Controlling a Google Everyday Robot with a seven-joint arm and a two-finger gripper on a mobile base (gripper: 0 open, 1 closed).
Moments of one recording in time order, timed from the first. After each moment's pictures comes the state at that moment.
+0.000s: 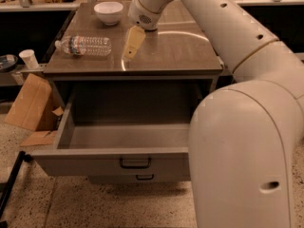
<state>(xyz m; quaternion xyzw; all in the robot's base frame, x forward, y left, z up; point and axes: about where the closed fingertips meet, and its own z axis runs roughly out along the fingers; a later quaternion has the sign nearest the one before) 0.745 0.054 0.907 -0.67 0.68 0.07 0.30</state>
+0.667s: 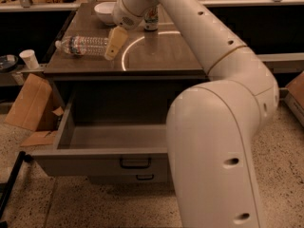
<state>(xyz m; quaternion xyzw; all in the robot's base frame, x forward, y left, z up) 0.772 0.117 0.899 -0.67 0.65 0.11 0.34</state>
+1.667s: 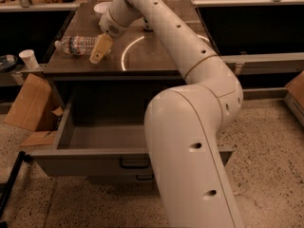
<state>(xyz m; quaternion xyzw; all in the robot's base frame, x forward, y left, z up) 0.798 0.174 0.863 -0.66 0.65 0.15 0.35</state>
